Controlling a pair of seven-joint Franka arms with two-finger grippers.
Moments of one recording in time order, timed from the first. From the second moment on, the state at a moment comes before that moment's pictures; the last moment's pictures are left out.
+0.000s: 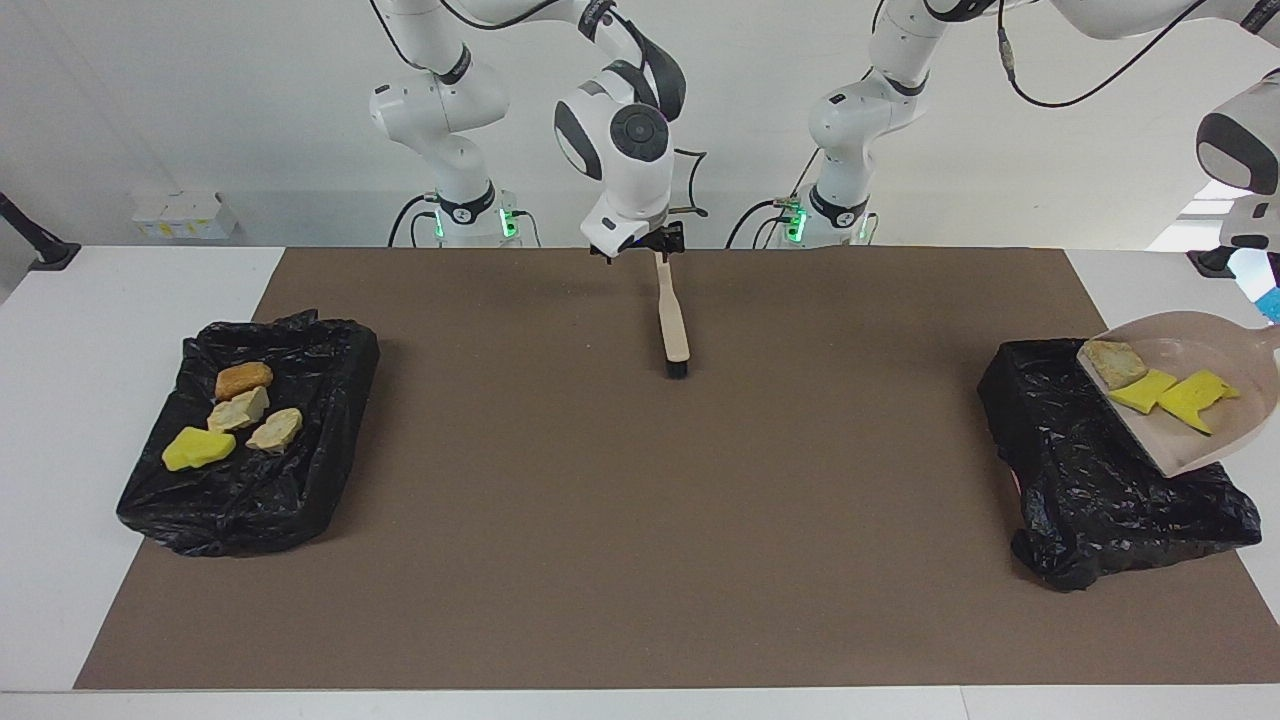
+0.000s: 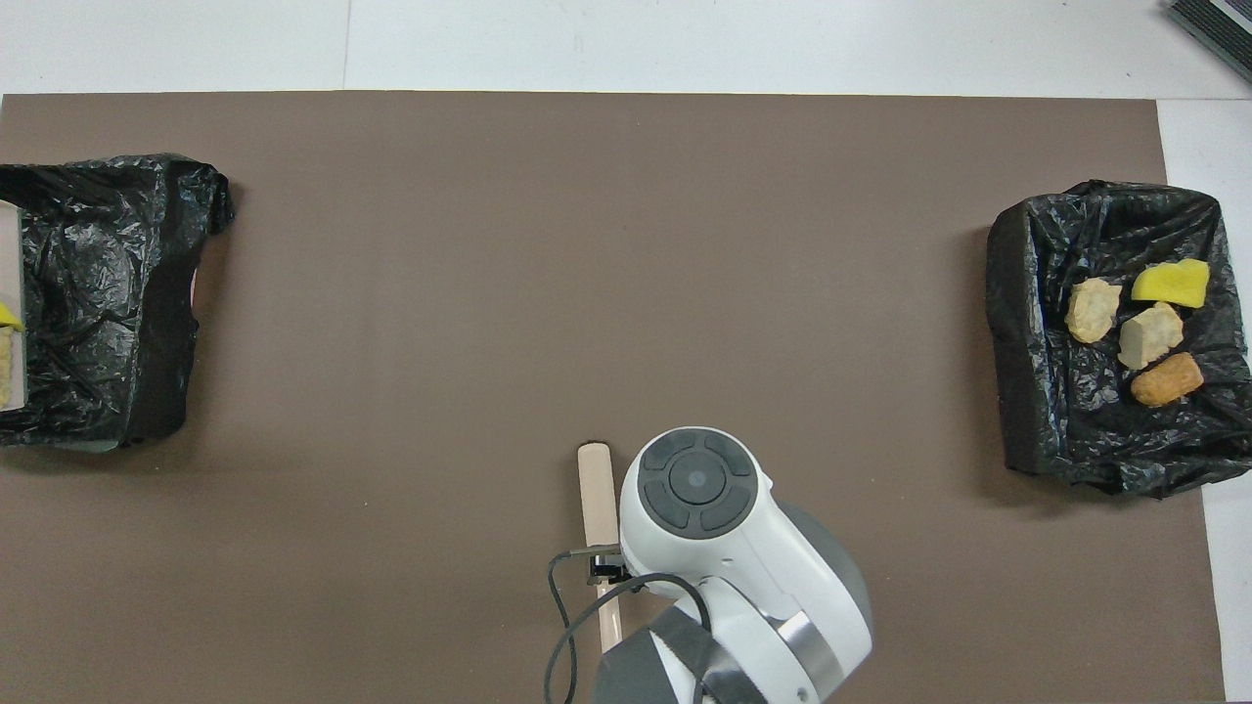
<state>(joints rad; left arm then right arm) 0.40 0.17 -0.03 -1.64 0.70 2.11 1.65 0.31 0.02 0.37 -1.99 0.17 1.79 0.57</state>
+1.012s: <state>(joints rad) 0.15 0.14 -0.04 -1.62 1.19 1.76 1.17 -0.03 0.02 0.36 -1.63 -0.03 1.56 0.17</state>
